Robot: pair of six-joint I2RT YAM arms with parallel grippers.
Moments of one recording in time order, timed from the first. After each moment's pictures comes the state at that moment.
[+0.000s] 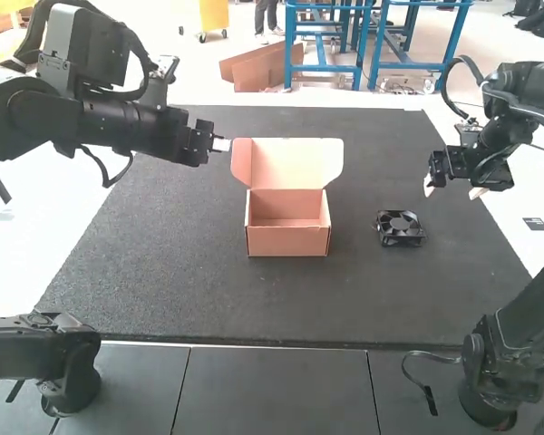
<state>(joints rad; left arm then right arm) -0.50 0.89 0.99 -0.62 0.04 -0.08 -0.09 1.52 1.20 -0.90 -0.11 -0.17</state>
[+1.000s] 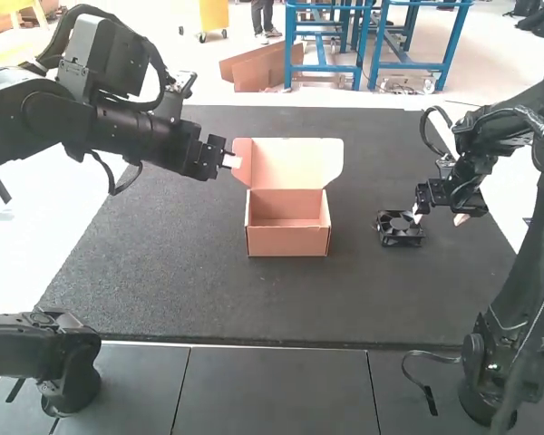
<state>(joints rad) -0.57 0.92 0.99 -0.67 0.05 -0.08 -0.09 1.85 1.20 -0.67 -0.05 -0.17</state>
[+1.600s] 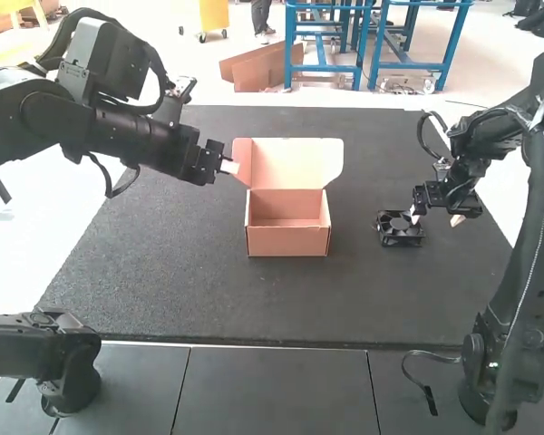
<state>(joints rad) -0.57 0.92 0.99 -0.71 0.05 -0.08 -0.09 1.94 1.25 -0.63 -0.05 -0.16</state>
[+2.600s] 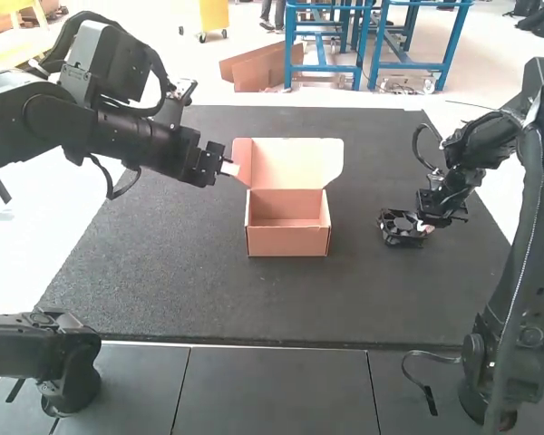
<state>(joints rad) -0.57 0.92 0.97 -0.70 0.05 -0.08 -0.09 1.98 1.22 -0.64 -0.16 -0.07</state>
